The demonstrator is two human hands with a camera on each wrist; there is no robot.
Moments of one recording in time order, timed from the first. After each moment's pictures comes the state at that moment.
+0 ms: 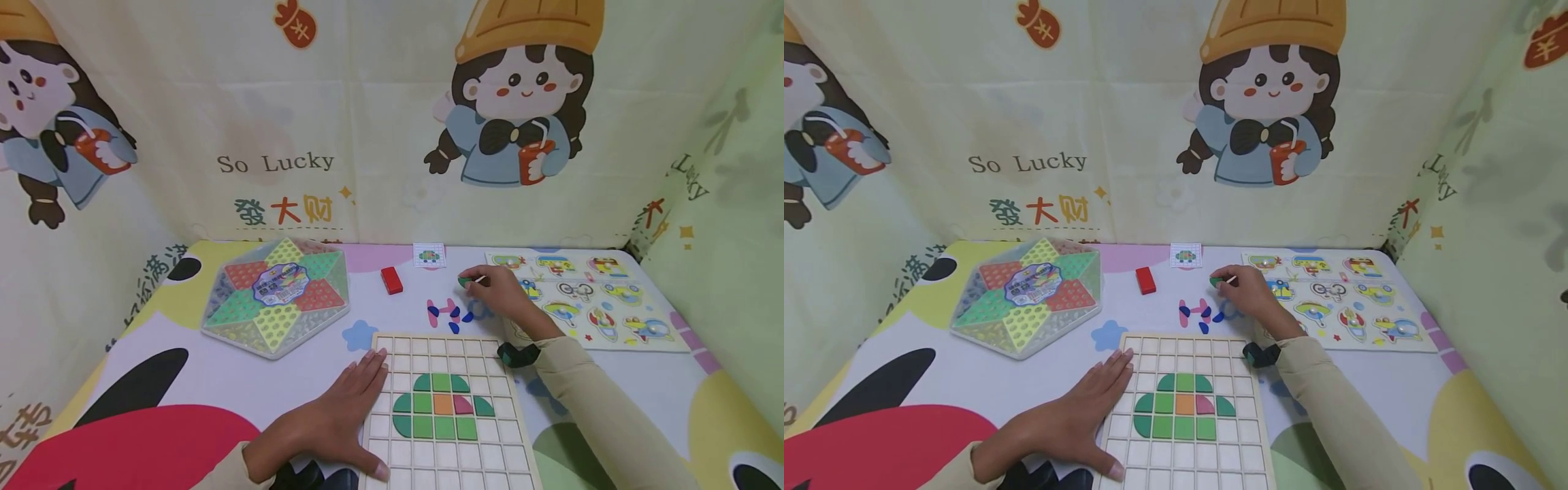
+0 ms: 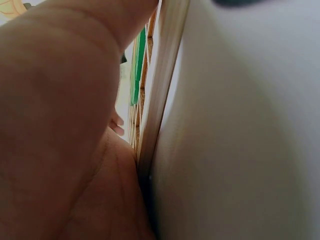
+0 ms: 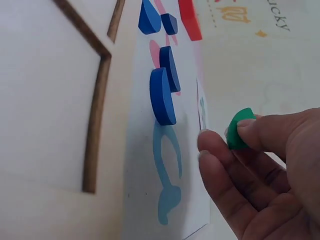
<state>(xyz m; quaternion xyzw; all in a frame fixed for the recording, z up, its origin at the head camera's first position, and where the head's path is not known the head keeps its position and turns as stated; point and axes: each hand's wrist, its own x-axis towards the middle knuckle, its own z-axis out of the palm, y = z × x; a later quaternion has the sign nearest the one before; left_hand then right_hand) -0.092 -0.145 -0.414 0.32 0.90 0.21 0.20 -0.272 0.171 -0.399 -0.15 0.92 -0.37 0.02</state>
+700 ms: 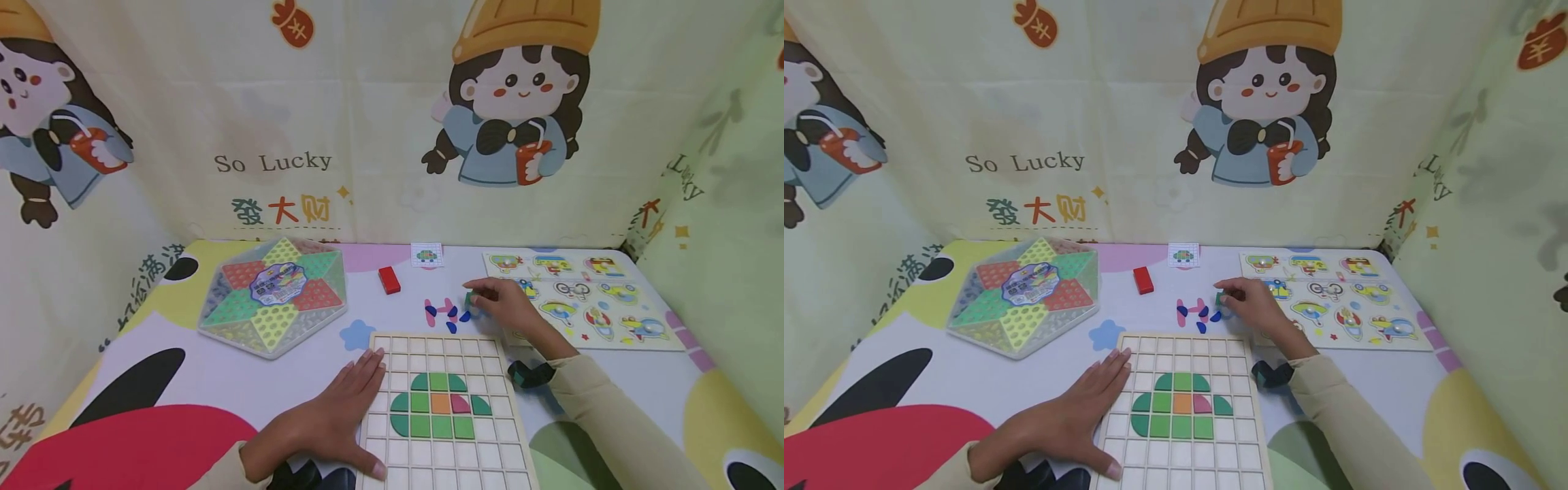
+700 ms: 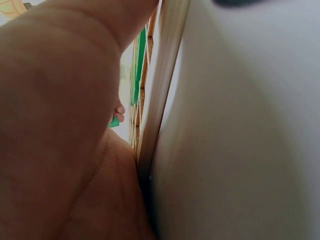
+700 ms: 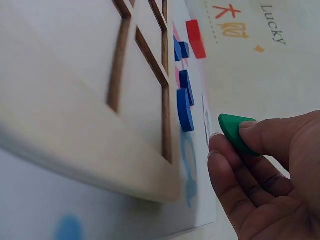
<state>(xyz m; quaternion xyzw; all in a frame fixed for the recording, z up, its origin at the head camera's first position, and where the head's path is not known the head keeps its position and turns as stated) -0.092 -0.146 -0.410 0.32 0.90 0.23 0.20 -0.247 0.183 -0.405 -0.15 0.91 -0.40 0.03</state>
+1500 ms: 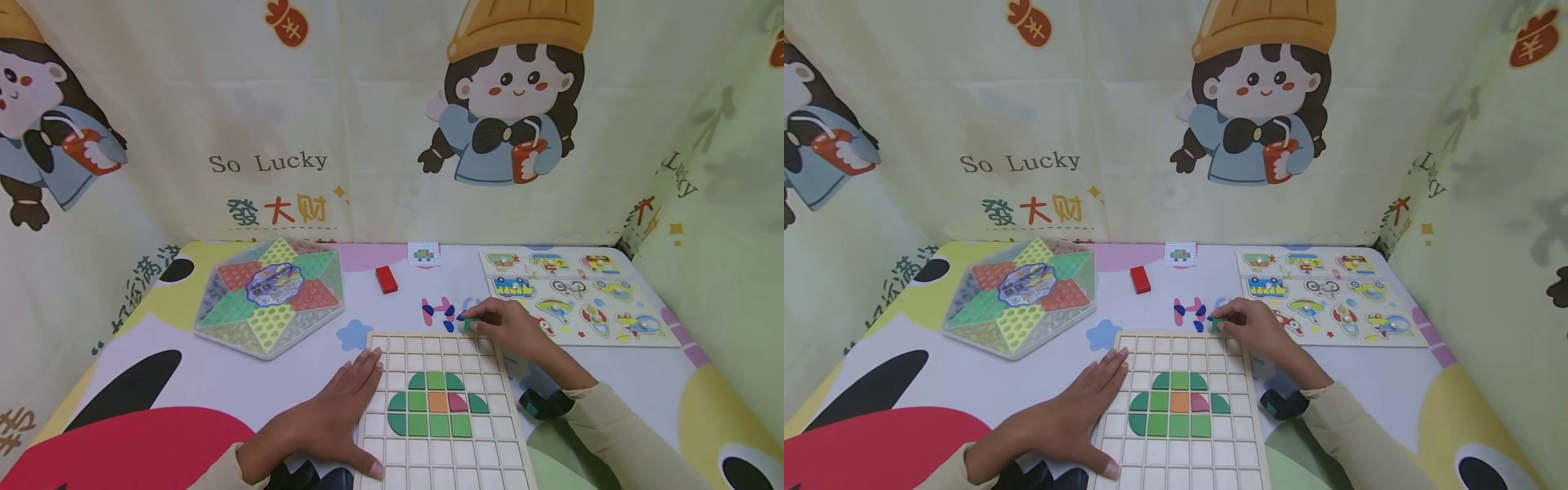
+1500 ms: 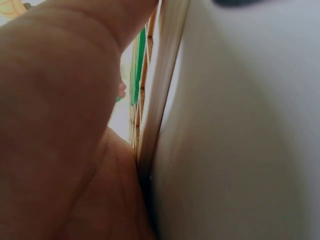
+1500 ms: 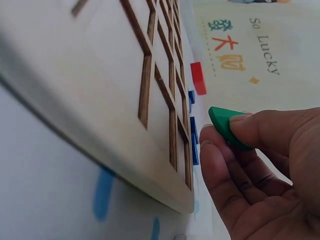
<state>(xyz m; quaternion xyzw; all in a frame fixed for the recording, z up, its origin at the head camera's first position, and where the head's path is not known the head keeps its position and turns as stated) -0.093 -0.146 -0.414 0.32 0.90 0.22 0.20 -0.204 0.190 -0.406 -0.18 0.89 -0.42 0.05</state>
